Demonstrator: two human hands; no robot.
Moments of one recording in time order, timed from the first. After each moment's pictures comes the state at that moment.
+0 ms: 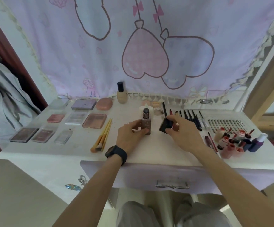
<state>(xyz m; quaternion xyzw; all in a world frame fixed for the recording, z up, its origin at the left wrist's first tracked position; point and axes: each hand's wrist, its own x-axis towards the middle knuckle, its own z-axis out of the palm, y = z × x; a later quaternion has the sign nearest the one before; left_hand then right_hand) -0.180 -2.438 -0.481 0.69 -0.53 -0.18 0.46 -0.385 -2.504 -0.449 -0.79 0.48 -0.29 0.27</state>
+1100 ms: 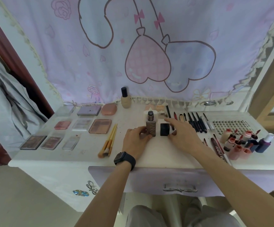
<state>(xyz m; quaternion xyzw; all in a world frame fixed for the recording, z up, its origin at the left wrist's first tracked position) -0.177 -2.443 -0.492 0.74 -0.55 -0.13 0.38 -0.368 -2.518 -0.465 -0.83 0.47 -0.22 0.20</state>
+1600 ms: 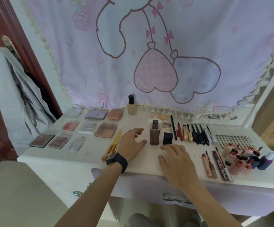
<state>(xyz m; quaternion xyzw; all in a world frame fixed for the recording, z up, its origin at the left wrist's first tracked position) -0.160 -2.424 -0.458 0.74 -0.54 -0.14 0.37 -0.360 -2.442 -0.492 -0.86 0.42 -0.30 0.05</state>
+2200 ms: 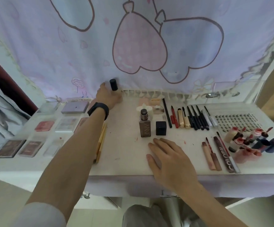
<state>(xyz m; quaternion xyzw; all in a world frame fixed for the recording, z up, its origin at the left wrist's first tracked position) -0.059 -2.571 -0.430 0.81 -0.42 -0.16 0.38 -0.354 -2.444 -0.516 -0.87 0.42 -0.25 0.04</state>
